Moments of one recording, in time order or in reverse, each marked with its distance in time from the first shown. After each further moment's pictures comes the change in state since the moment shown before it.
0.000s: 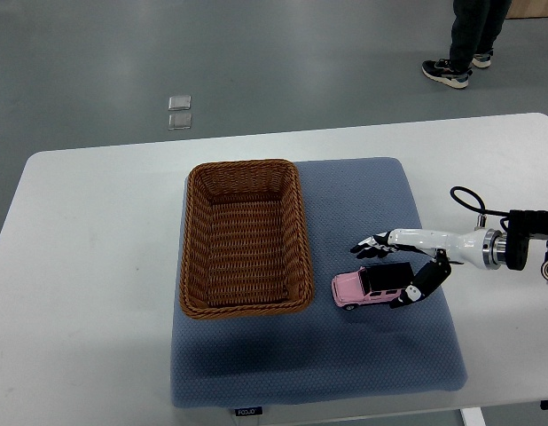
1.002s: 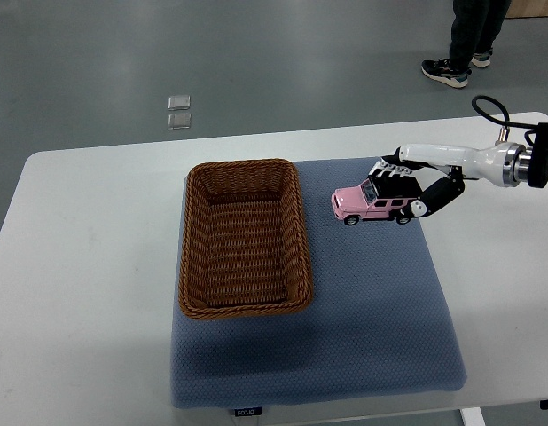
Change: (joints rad) left arm 0.000 0.000 -0.001 0.001 0.000 0.000 0.000; right arm 0.296 -0.052 0.020 -0.015 0.029 0.042 0.008
